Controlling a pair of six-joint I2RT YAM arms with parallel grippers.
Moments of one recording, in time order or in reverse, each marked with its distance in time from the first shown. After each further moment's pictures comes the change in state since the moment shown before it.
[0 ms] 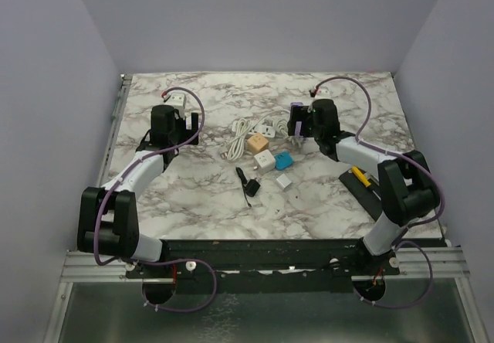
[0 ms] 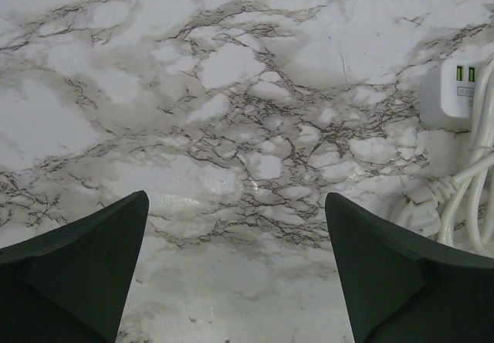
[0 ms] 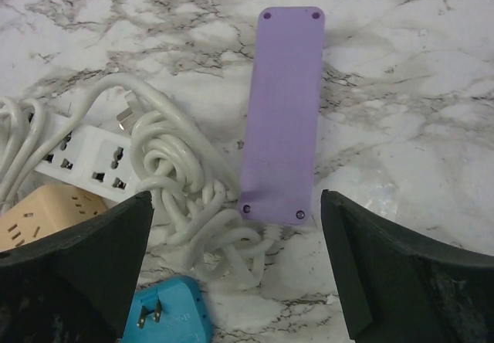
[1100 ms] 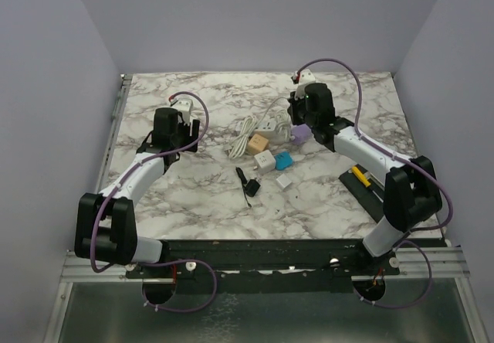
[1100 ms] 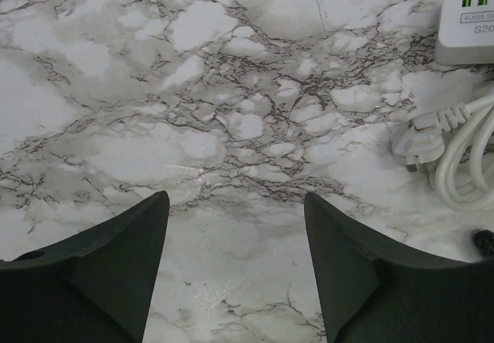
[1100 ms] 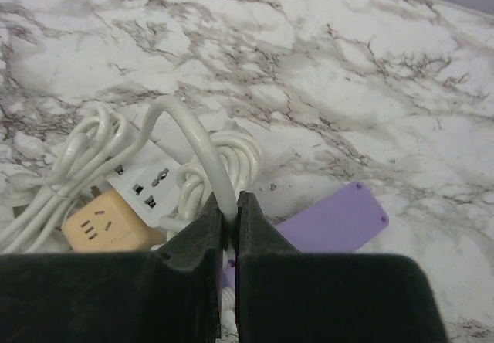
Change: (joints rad) left arm -0.037 -0.049 0.000 -0.138 0.044 0.055; right arm 0.096 0.003 0.213 -0.164 -0.028 -0.205
